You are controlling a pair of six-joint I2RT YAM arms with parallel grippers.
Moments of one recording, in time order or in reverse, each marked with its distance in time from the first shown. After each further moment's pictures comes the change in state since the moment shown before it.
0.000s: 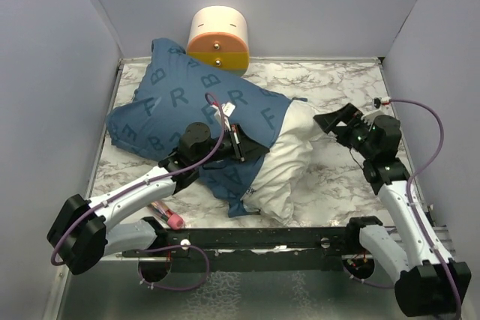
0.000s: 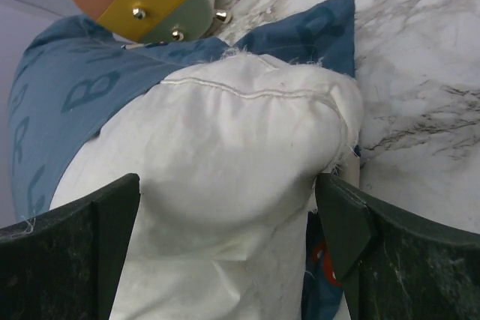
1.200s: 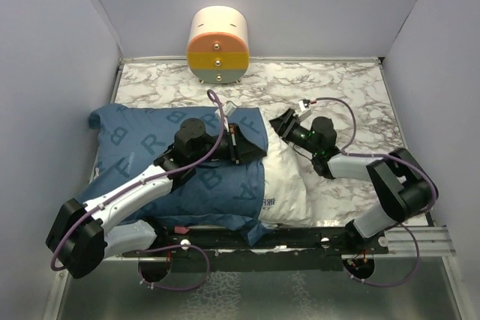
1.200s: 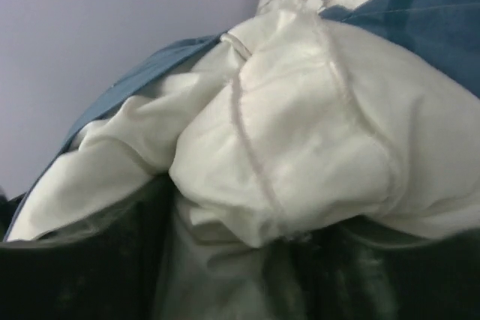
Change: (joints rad) left arm 0.030 -0.014 0.038 -0.047 0.169 0.129; right arm 0.397 0.792 -0.100 1.147 -0.169 0.465
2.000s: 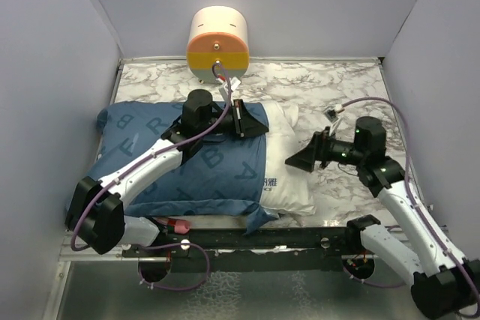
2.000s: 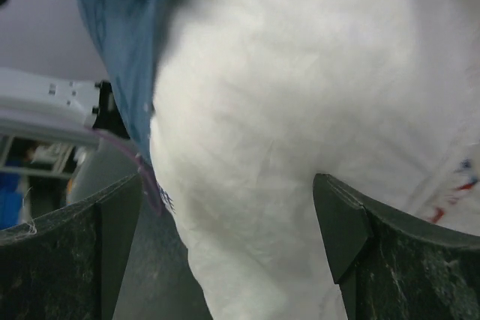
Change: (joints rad) left arm 0.128 0.188 0.215 -0.122 0.048 0.016; right arm -0.253 -0.772 0.193 -1.337 -0.391 -0.753
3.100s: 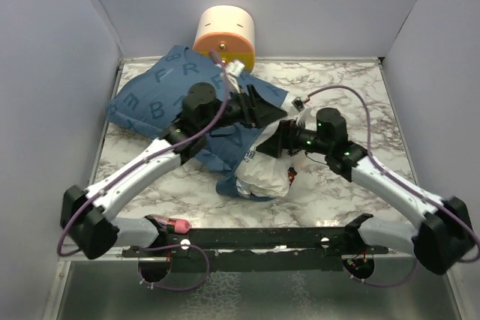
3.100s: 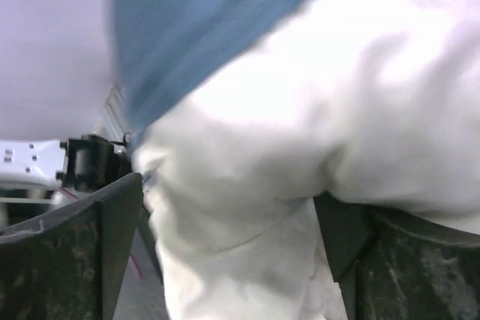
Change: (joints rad) left arm -0.127 0.040 0.200 -0.003 -0.188 -0.090; right arm 0.309 0.410 -0.015 0.454 0.283 0.198
